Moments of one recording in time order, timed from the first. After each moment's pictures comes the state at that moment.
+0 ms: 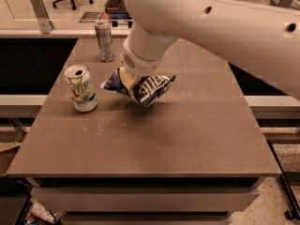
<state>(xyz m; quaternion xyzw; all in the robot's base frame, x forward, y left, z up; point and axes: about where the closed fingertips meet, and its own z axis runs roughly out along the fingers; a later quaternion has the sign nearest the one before) 0.556 0.041 0.887 -0.38 0.89 0.07 0.22</state>
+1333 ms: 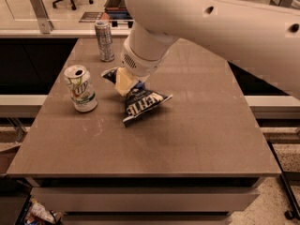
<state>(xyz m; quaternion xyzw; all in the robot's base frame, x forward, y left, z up) 0.555 0.041 0.889 -0.39 0.89 0.07 0.22</state>
